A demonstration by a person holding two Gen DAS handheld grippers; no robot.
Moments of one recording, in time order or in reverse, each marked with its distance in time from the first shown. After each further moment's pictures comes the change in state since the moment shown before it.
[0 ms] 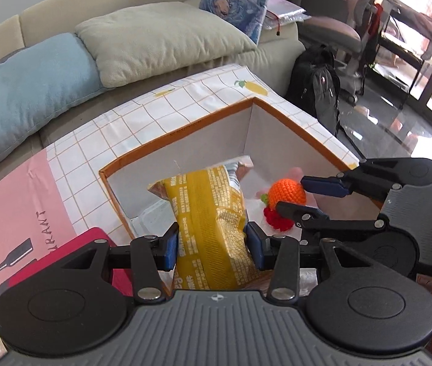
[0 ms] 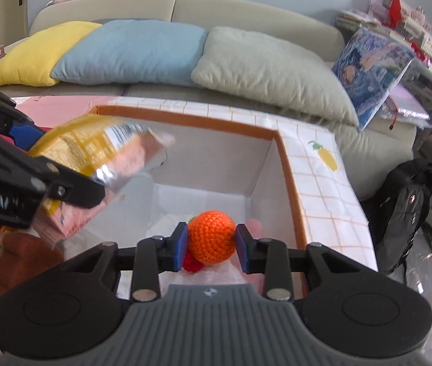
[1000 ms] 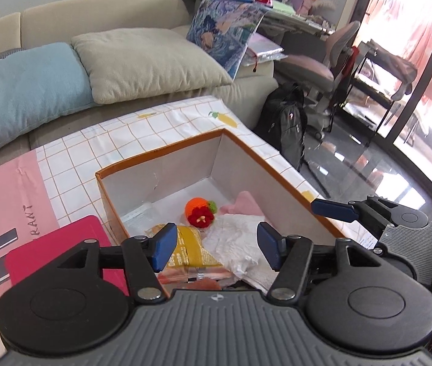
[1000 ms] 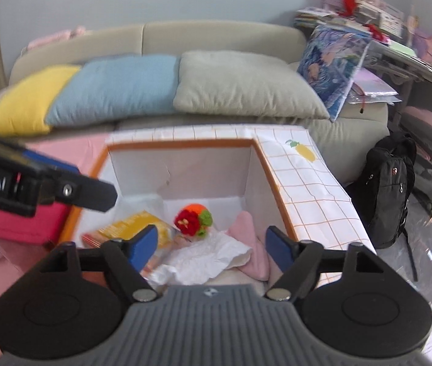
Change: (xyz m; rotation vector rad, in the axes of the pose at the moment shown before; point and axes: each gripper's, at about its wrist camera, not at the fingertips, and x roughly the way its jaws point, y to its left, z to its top) left arm -0.065 0.008 -0.021 -0.097 -0.145 -0.148; right arm -0.073 0.014 -0.018 0.205 -0.105 -0.041
